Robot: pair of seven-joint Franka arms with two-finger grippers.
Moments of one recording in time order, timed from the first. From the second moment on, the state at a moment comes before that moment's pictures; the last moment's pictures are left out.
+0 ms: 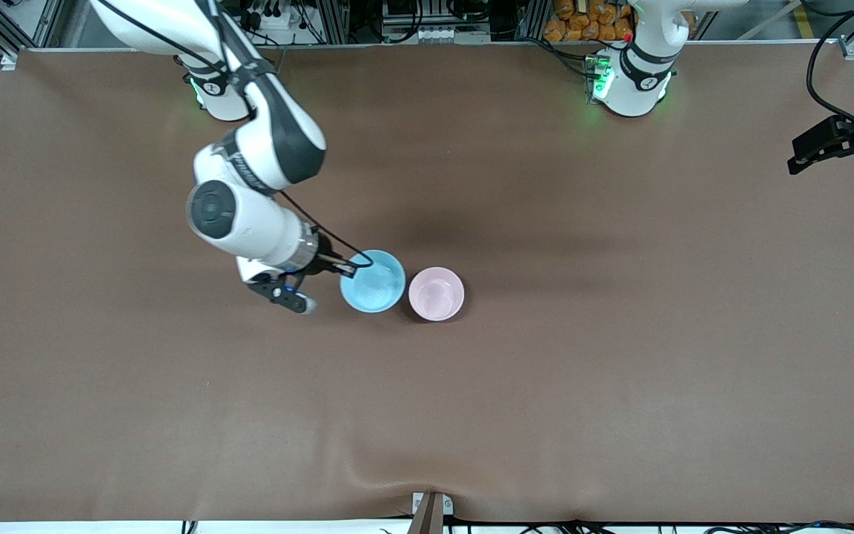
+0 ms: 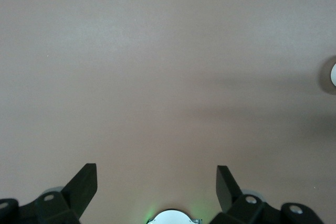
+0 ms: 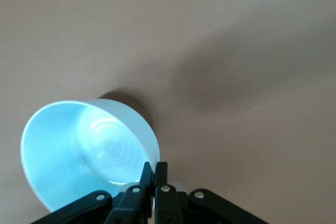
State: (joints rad) left arm -0.04 -0.03 0.03 -1.51 0.02 1.43 -0.02; right arm 0.46 0.43 0.06 -1.70 0.33 2.15 0.81
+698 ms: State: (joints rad) left arm -0.04 -0.03 0.02 -1.51 0.02 1.43 -0.02; right arm 0.56 0.54 0.06 -1.61 0.33 2.22 0.94
